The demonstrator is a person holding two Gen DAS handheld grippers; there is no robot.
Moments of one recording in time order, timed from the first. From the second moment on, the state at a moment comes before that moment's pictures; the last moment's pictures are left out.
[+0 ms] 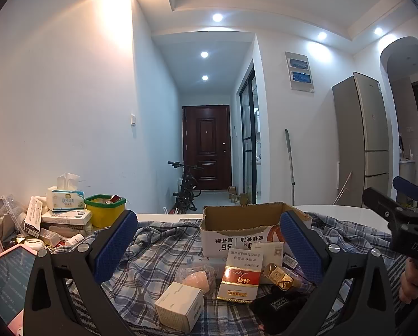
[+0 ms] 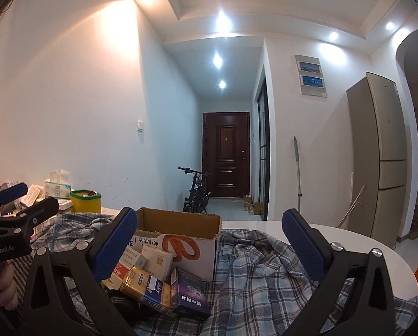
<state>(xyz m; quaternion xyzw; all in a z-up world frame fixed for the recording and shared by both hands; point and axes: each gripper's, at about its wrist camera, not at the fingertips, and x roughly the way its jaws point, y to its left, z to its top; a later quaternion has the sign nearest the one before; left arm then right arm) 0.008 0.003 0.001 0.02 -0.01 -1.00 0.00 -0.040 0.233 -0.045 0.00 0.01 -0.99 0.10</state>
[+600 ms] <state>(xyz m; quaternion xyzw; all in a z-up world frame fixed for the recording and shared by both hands) 0.009 -0.009 0.002 0.03 0.02 -1.00 0.01 -0.053 0.245 -0.049 0.02 -0.02 -1.00 0.08</state>
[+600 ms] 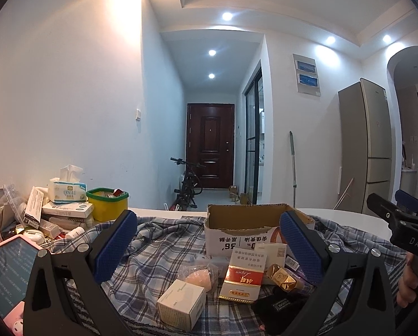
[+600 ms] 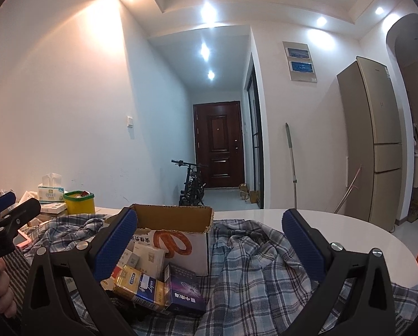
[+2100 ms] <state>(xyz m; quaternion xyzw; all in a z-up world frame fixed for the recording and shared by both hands) -0.009 -0.007 -0.003 0.07 0.01 -1.00 0.02 -0.042 0.260 -0.049 0.01 -0.06 -1.00 0.07</state>
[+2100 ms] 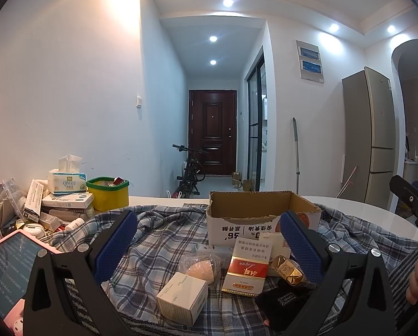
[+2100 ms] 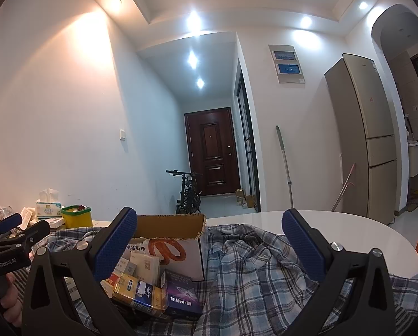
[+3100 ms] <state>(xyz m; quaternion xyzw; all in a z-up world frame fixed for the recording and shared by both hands) -0.006 -0.010 -0.003 0.06 0.01 -1.00 0.02 -0.044 0.260 -0.048 0.01 -0.06 -1.00 0.06</state>
